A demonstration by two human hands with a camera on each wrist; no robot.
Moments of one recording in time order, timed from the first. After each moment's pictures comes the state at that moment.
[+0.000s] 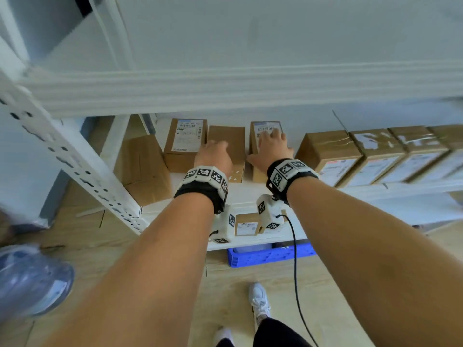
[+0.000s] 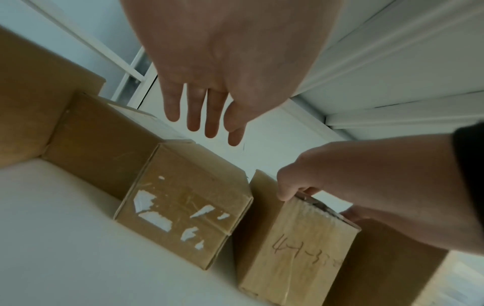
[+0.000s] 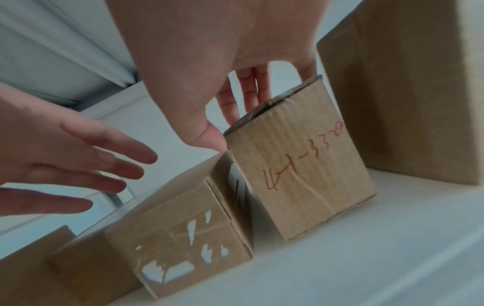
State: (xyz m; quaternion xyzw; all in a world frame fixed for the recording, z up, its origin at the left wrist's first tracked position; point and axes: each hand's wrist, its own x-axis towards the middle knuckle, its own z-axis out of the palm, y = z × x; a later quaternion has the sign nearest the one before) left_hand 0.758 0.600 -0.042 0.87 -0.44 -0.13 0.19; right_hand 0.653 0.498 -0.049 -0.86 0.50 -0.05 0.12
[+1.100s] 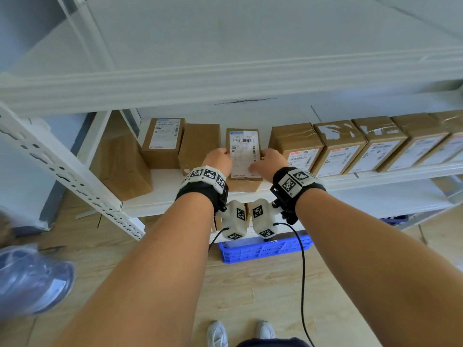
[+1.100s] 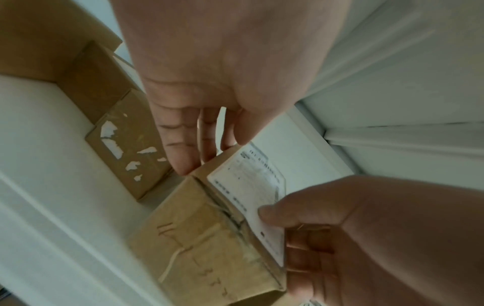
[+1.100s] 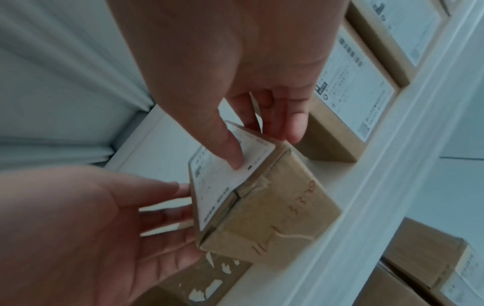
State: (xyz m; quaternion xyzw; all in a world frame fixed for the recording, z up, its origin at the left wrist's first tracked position) left_hand 0.679 0.574 -0.036 0.84 -0.37 -0.27 0.28; right_hand 0.563 0.494 -0.049 -0.75 0.52 -0.05 0.40
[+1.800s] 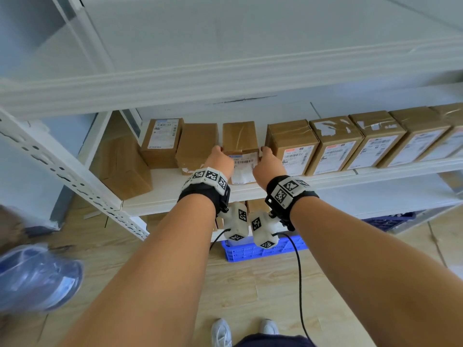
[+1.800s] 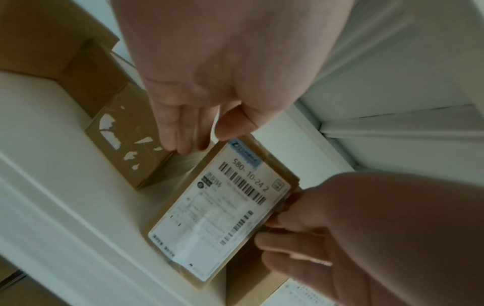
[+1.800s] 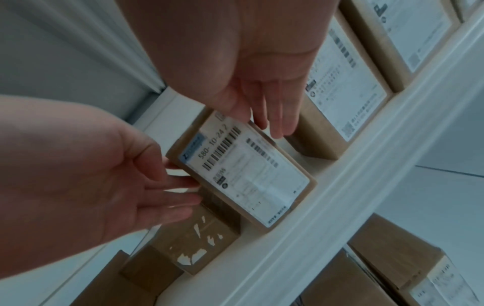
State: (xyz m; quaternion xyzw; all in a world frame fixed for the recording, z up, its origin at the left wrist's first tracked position) left_hand 0.652 0.574 -0.030 0.87 -0.29 -0.26 0.30; right_hand 0.544 0.514 -0.047 -0.77 0.52 -0.11 0.36
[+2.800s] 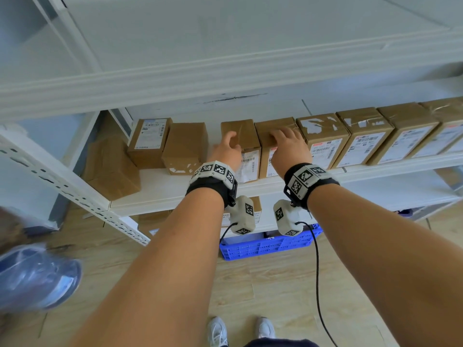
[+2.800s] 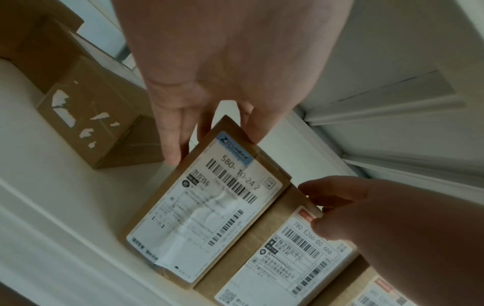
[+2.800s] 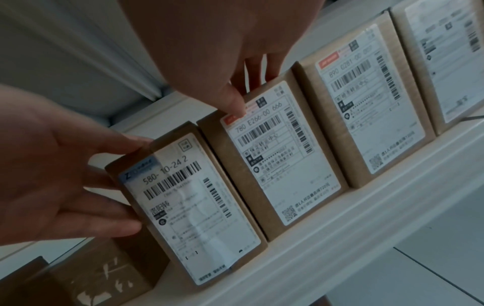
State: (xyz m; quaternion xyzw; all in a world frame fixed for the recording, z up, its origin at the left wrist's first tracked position) left_hand 0.625 0.532 -0.043 0.83 -0.36 -0.24 0.34; right_hand 0.483 0.454 -0.041 -0.87 0.45 -0.17 0.12
